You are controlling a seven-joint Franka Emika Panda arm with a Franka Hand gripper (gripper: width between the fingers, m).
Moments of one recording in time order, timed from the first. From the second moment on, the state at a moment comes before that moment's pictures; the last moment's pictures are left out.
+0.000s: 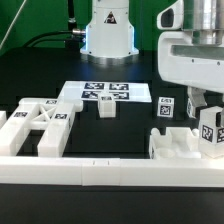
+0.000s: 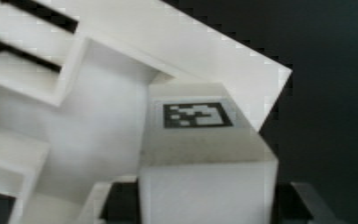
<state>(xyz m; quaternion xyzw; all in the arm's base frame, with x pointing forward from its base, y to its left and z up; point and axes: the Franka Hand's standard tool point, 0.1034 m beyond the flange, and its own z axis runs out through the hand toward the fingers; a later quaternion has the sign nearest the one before) 0.647 0.110 0.079 -0.81 0.58 -0.05 0.07</state>
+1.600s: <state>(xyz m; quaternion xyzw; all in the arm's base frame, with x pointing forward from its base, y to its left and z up) 0.647 0.110 0.085 -0.97 0.24 -0.05 0.04</state>
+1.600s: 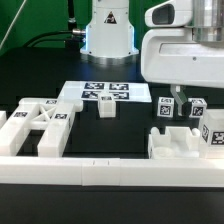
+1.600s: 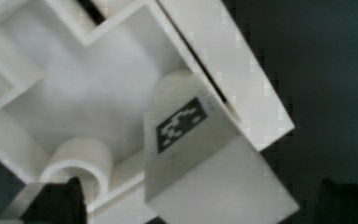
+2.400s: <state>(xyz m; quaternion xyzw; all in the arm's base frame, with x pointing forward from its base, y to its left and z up) 0.645 0.115 0.075 -1.00 0.08 -0.05 0.01</state>
